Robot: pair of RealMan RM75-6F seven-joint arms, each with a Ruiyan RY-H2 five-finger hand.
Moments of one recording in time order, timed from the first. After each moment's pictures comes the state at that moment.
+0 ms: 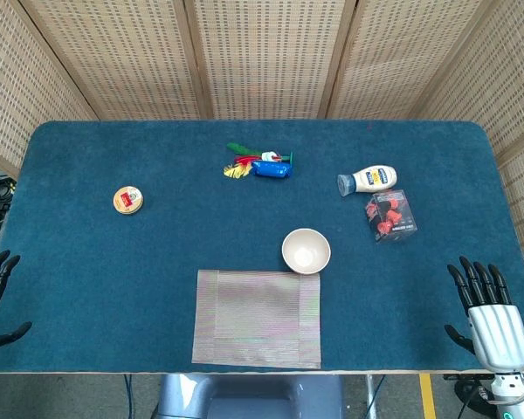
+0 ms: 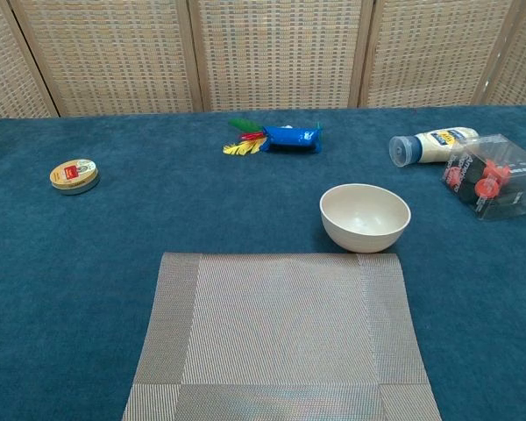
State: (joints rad) left arm -0.01 -0.99 0.02 -1.77 1.56 1.54 0.12; right arm 0.02 -1.16 0.02 -1.60 -1.65 1.60 -0.20
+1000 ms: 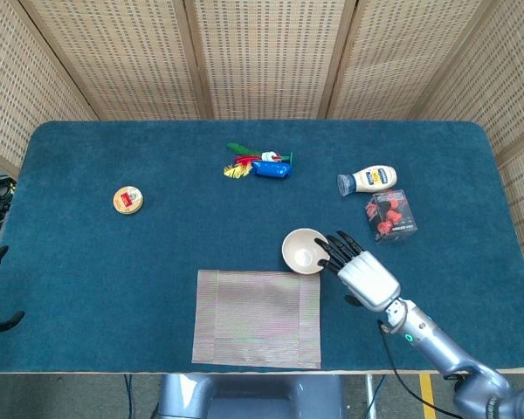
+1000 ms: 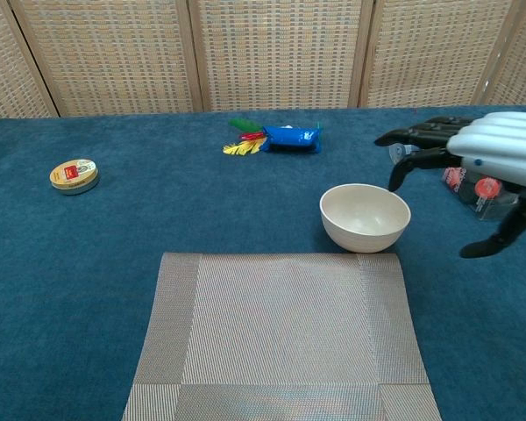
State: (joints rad) left arm -0.04 -1.02 -0.04 -1.77 1.41 1.48 0.19; right arm 0.53 -1.30 0.12 -1.55 -1.74 1.02 -0.13
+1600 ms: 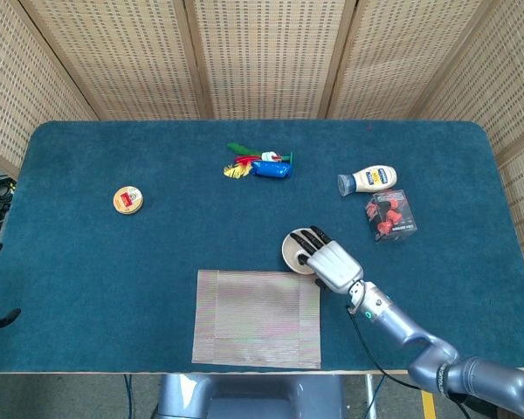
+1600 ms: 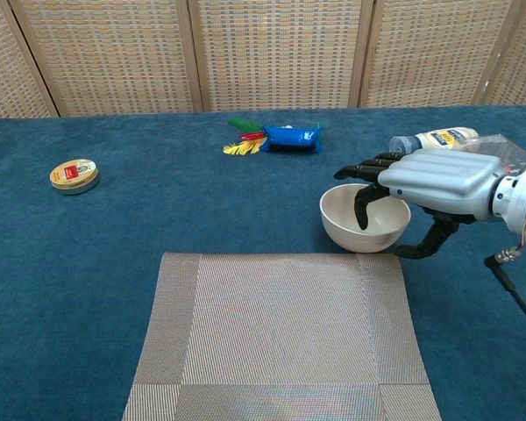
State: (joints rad) left arm -0.05 -1.01 -0.05 -1.76 1.37 1.45 0.16; right arm 0.66 -1.48 0.14 -1.39 -1.56 0.84 -0.23
